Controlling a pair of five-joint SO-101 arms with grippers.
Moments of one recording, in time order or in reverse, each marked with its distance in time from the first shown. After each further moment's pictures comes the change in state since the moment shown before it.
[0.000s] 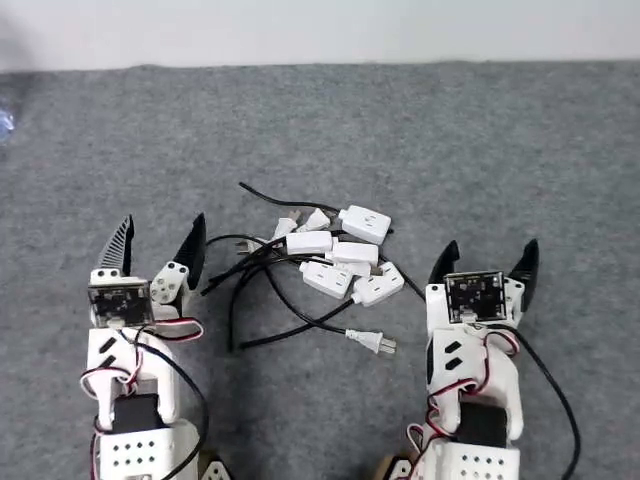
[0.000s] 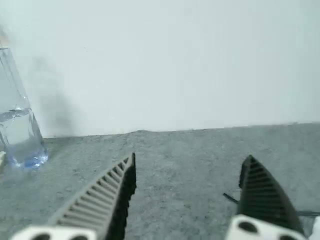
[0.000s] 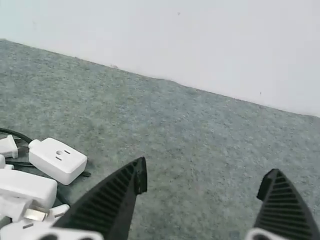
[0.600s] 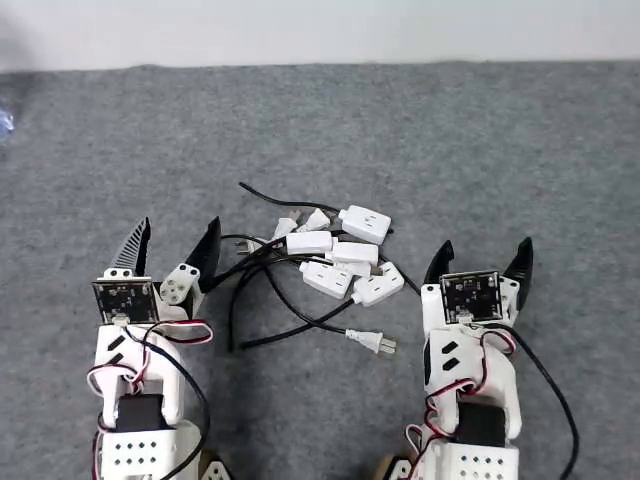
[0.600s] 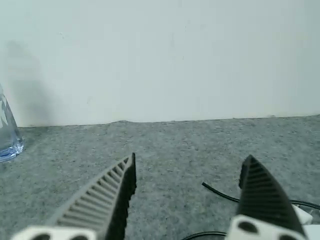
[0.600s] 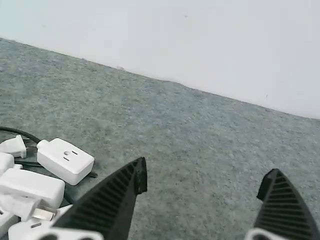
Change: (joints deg) left arm 3.2 0.0 0.0 2.3 3.3; right arm -1.4 0.0 0.0 0.0 0.0
